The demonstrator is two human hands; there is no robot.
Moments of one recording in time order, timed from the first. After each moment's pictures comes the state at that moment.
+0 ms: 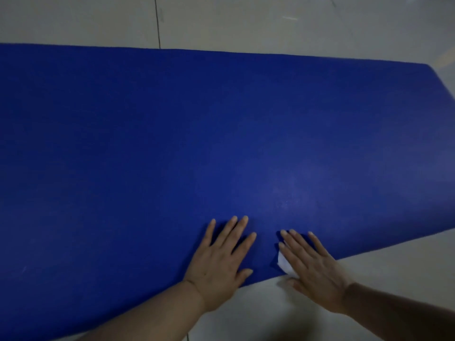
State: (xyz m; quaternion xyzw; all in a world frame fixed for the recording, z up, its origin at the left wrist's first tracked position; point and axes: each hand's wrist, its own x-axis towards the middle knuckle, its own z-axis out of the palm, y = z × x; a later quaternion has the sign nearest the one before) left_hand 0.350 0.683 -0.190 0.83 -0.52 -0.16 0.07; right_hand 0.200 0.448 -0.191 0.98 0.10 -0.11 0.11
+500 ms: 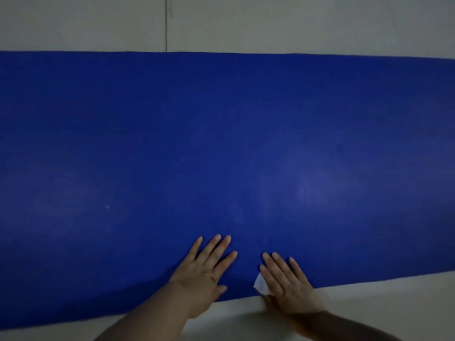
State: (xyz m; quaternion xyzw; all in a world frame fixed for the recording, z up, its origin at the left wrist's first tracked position) left_hand 0.369 0.653 -0.155 0.77 -0.49 -0.40 -0.08; right_hand 0.203 0.440 -0.219 1.00 0.09 -0.01 -0.01
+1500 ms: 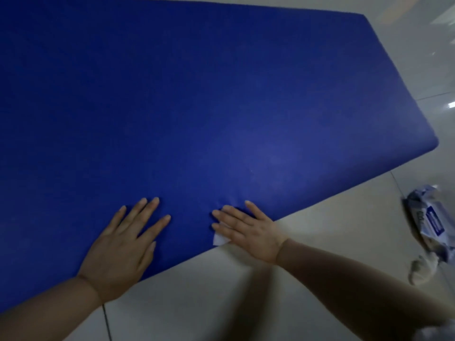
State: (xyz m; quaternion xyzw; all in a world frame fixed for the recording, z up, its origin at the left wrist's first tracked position) left_hand 0.362 0.690 -0.195 0.83 -0.54 -0.15 0.09; right_hand 0.186 0.419 -0.194 0.98 0.12 -0.12 0.08
